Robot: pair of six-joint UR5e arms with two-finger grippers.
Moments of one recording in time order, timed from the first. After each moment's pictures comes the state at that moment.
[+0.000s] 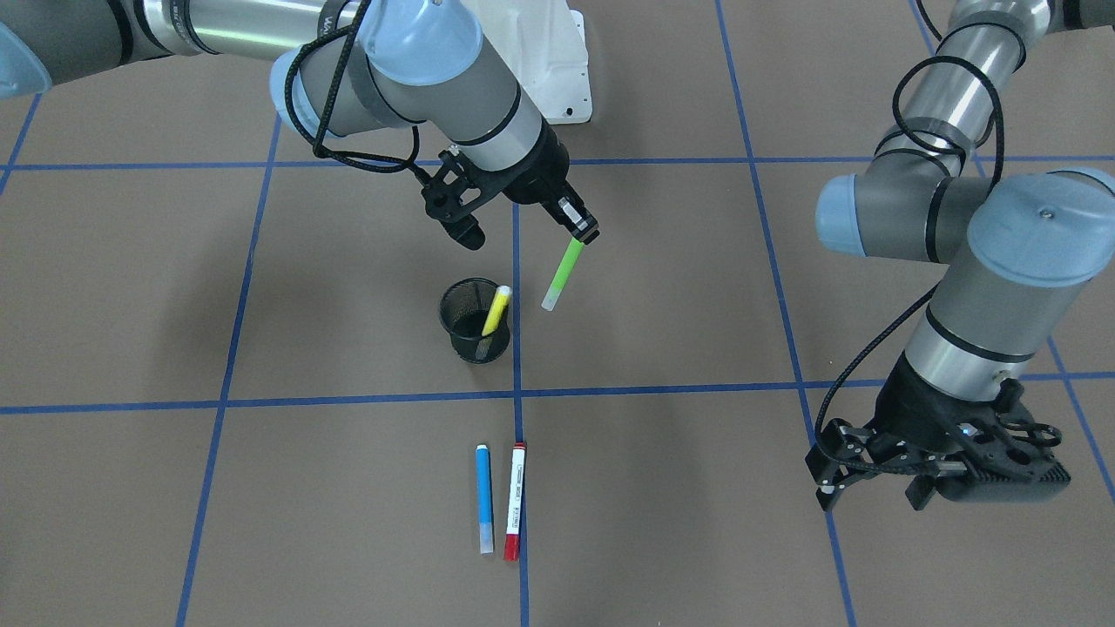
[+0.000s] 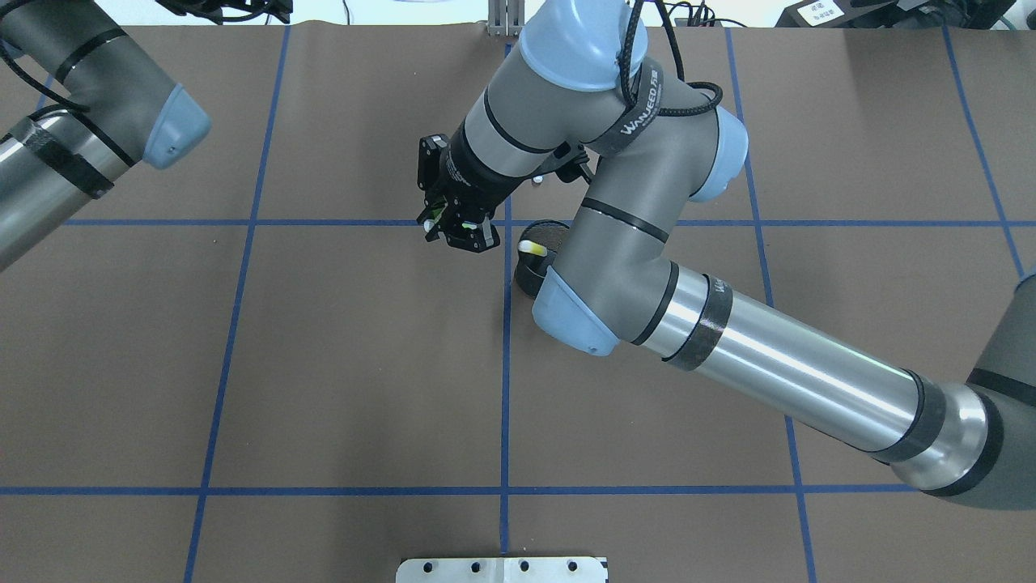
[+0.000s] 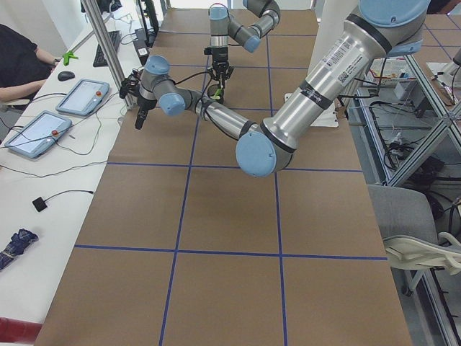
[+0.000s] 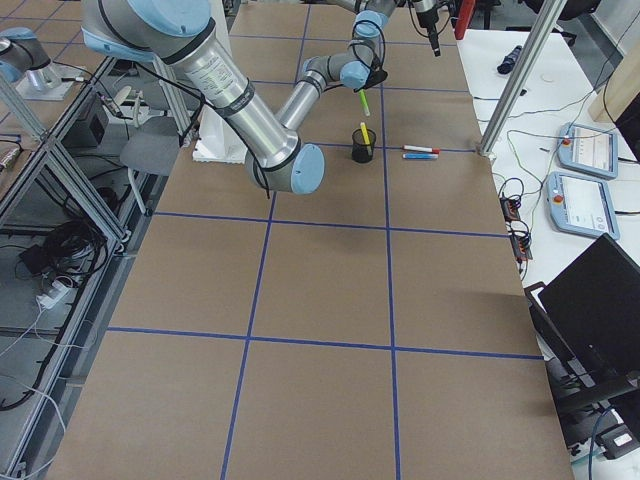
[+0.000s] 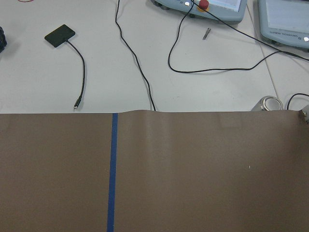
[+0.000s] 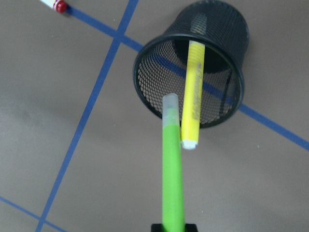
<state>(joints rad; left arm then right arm) -1.07 -2.29 -1.29 -2.04 -1.93 -0.87 0.67 -0.66 1.52 -1.24 2.19 2.38</state>
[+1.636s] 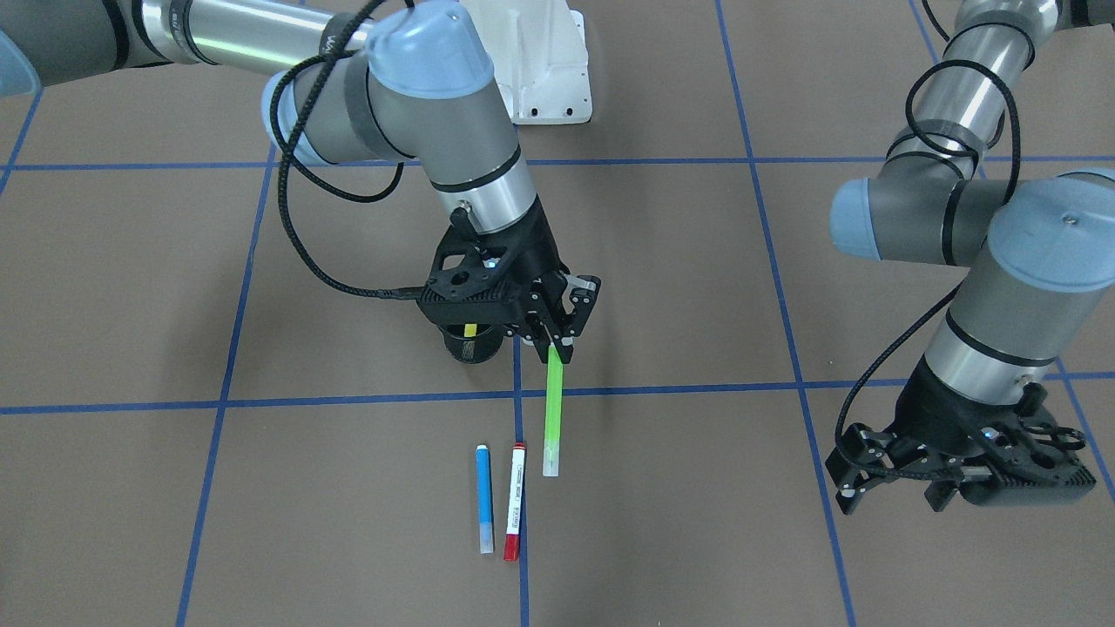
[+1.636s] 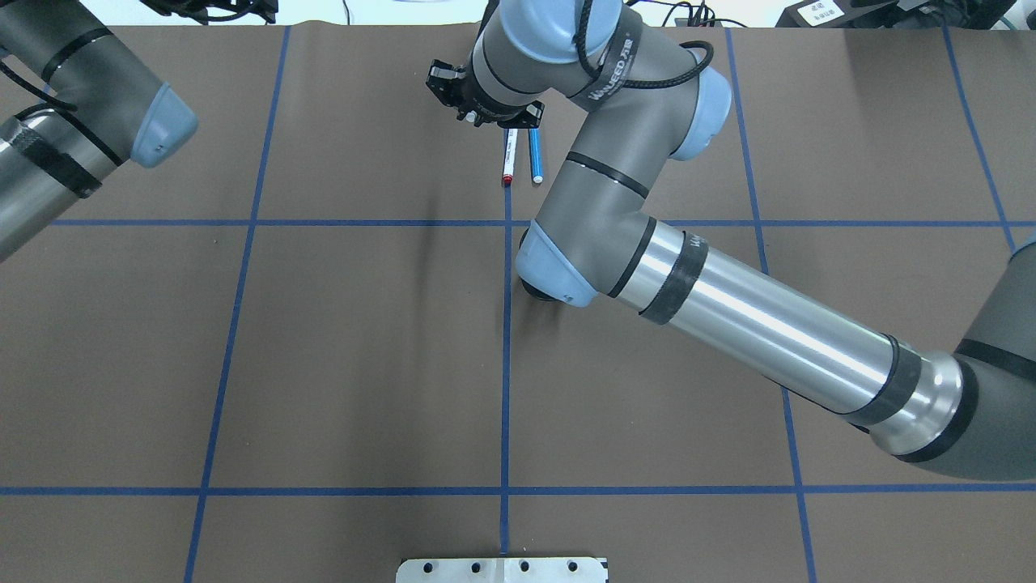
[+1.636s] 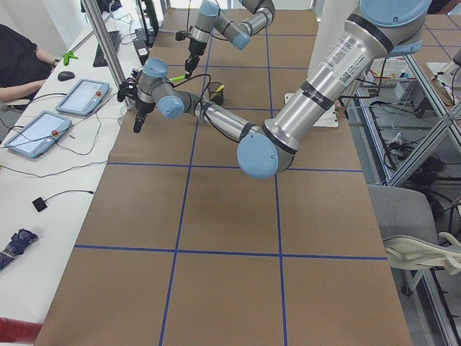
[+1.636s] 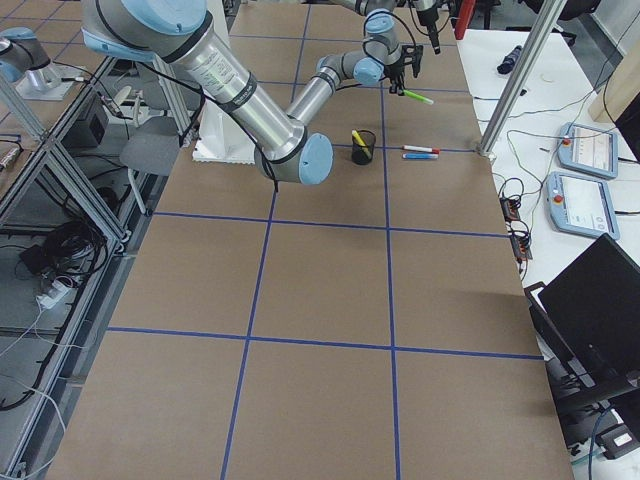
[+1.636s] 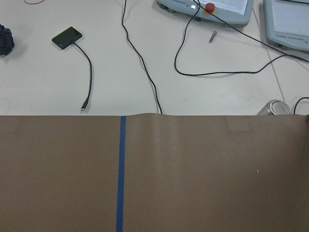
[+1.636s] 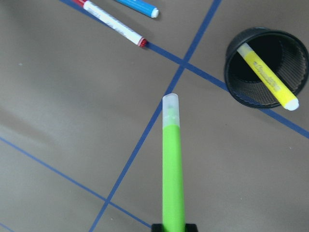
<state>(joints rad) -1.08 -2.27 -1.29 -2.04 -1.94 -0.87 0.69 -0.58 1.36 -1.25 1.77 1.39</state>
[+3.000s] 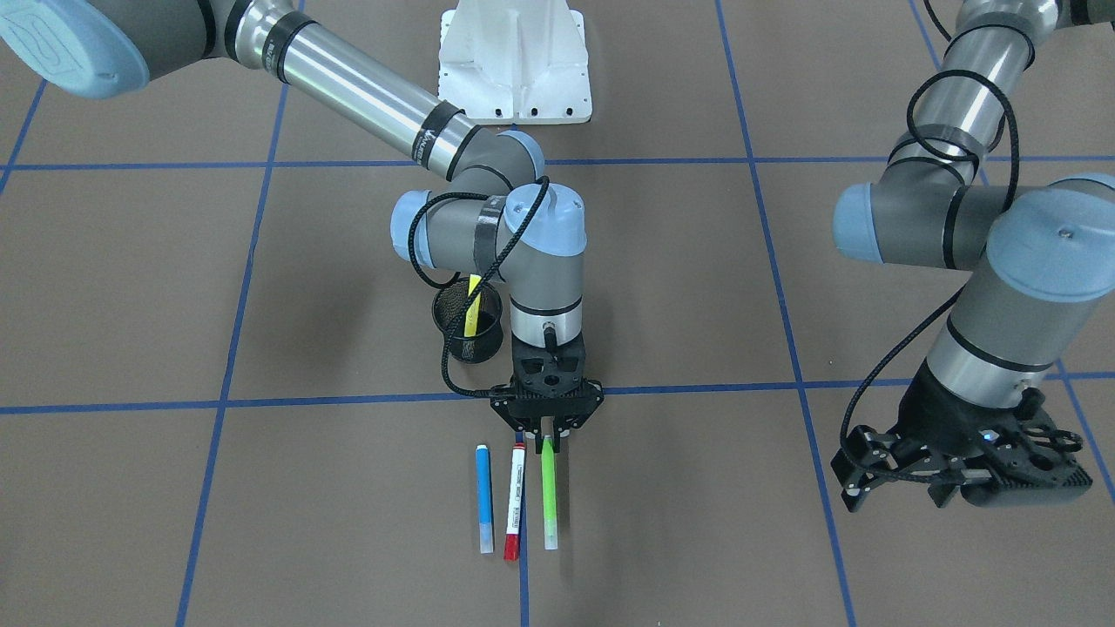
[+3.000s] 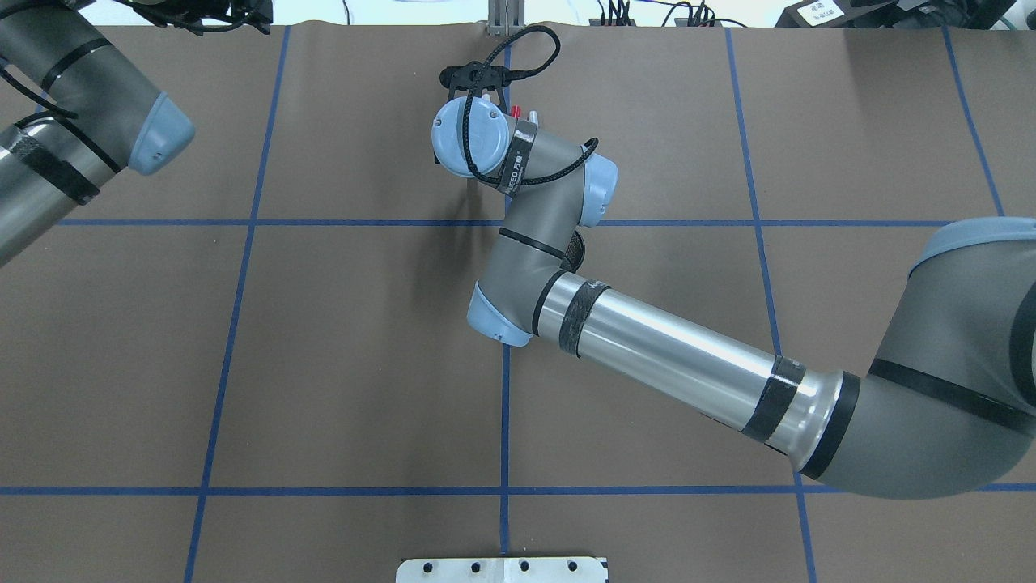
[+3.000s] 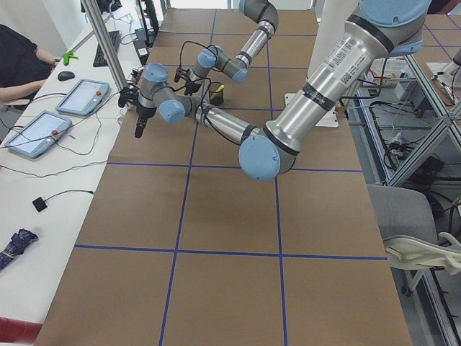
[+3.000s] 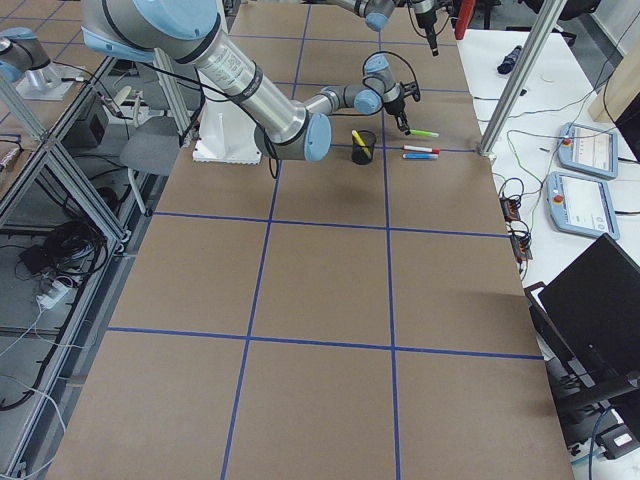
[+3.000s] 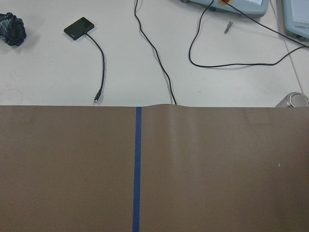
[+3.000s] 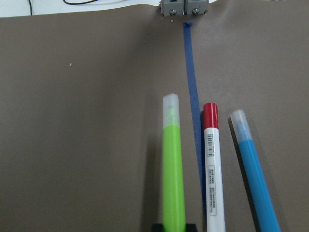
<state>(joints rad) -1.08 -2.26 -1.28 -2.04 -1.93 -0.87 0.58 -0.45 0.87 -1.09 1.46 1.12</state>
